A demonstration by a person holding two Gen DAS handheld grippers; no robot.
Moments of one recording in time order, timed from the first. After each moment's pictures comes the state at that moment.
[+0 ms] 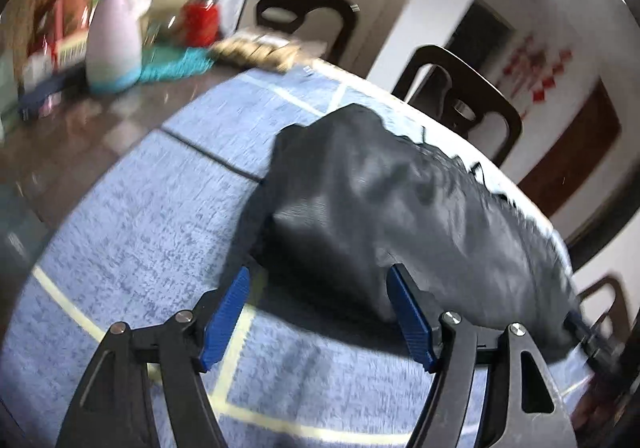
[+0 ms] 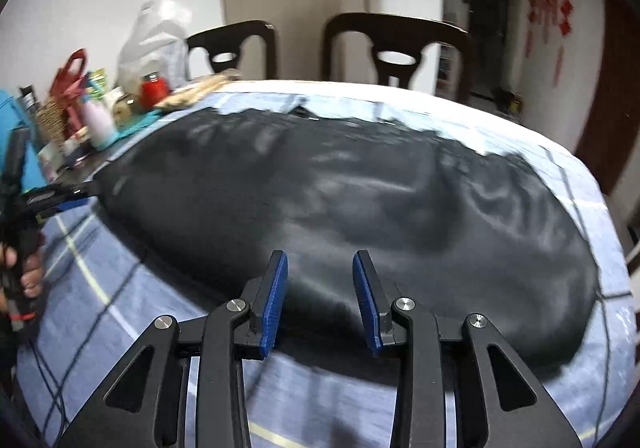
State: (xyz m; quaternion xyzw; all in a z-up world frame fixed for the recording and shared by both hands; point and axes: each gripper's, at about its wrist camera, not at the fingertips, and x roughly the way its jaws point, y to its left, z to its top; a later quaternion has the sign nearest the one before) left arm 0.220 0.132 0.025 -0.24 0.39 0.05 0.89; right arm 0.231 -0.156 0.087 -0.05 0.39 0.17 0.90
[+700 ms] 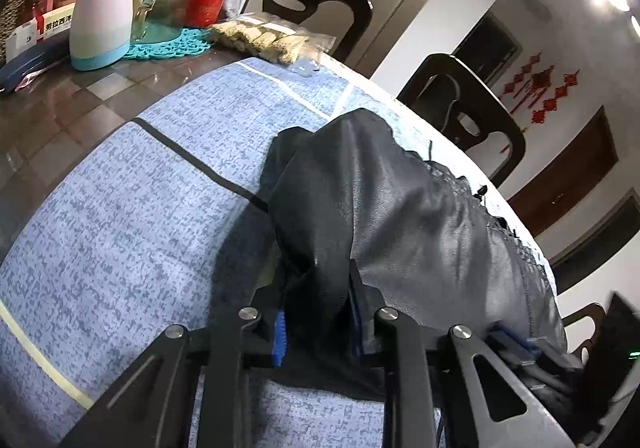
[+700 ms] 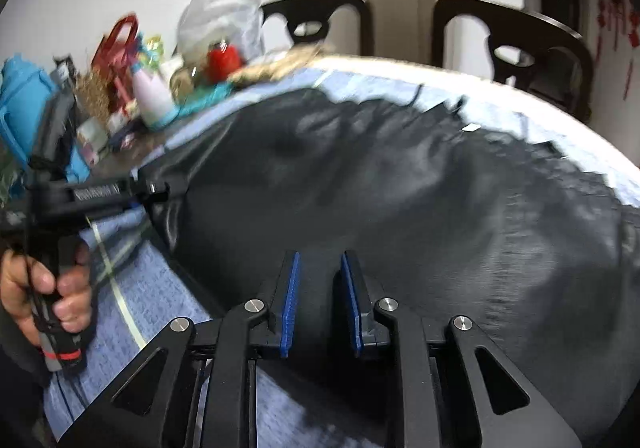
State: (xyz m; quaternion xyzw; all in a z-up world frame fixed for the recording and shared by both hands) left arm 0.248 0.143 0.012 -0.28 0.38 0.03 0.88; right arm 0.280 -0.027 0.046 -0.07 0.43 0.28 0.85
